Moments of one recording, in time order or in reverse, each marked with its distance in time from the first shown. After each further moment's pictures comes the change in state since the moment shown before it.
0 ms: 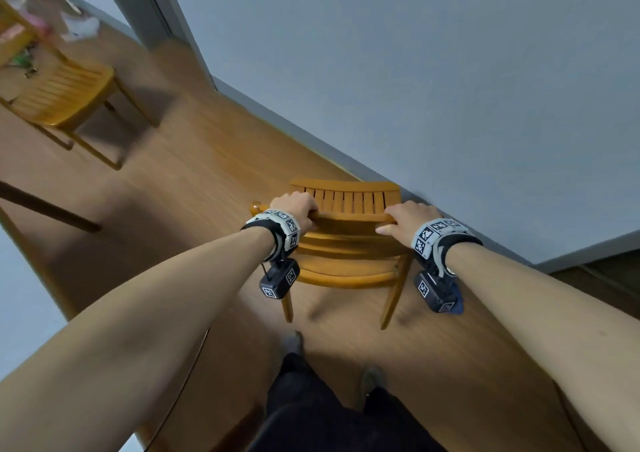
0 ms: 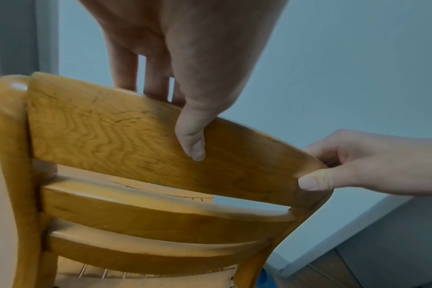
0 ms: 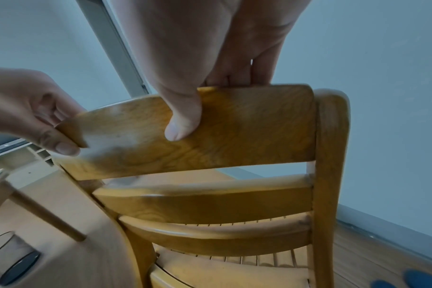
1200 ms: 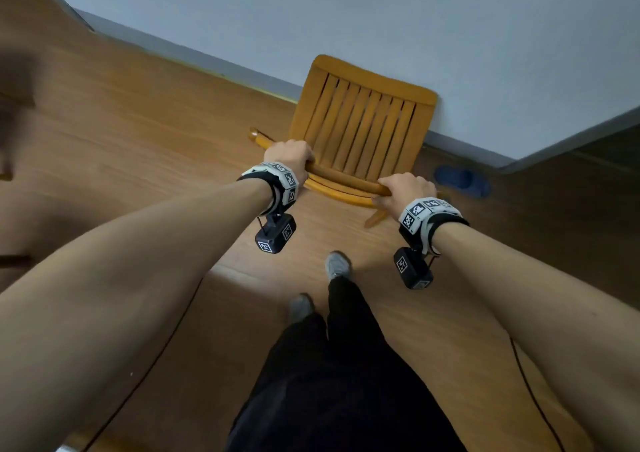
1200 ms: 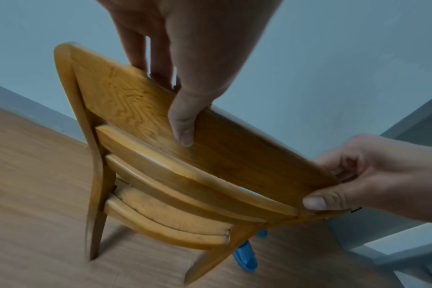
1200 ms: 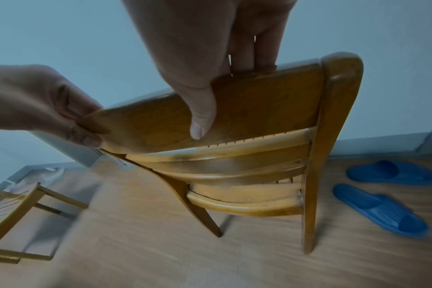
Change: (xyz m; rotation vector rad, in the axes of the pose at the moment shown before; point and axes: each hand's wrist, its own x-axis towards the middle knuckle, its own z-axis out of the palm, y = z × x) left_hand 0.189 -0.038 0.036 0.100 -0.124 0.229; right_hand 0.088 -0.027 0.070 0.253 -0.146 0.402
